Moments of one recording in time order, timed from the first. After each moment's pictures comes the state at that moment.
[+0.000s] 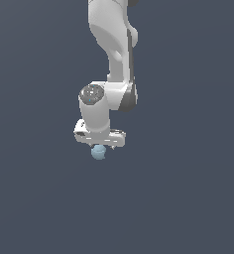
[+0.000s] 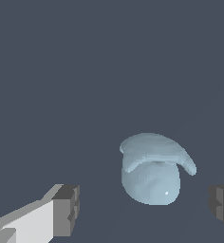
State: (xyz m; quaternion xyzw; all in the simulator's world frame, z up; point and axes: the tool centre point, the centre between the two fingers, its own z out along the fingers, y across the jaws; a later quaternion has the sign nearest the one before) arm 0.009 -0.068 0.101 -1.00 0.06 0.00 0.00
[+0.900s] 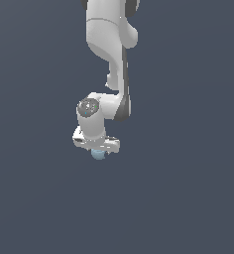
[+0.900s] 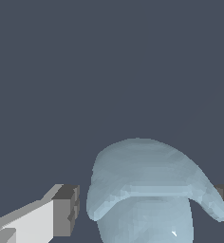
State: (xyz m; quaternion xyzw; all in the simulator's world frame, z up) arm 0.006 -0.089 0.050 -1.00 0.08 0.00 0.00
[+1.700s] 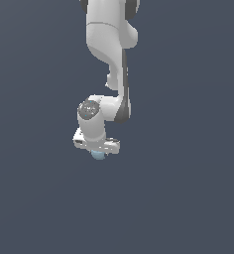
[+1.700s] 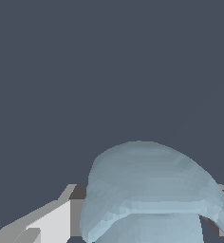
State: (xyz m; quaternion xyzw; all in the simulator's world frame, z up) arm 0.007 -0.089 0.041 -1.00 0.08 0.00 0.00
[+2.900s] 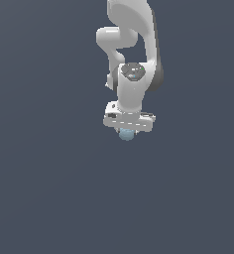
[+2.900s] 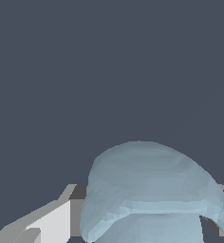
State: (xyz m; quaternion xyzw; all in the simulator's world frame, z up) arm -0.043 0.045 0.139 -1.00 0.08 0.00 0.00
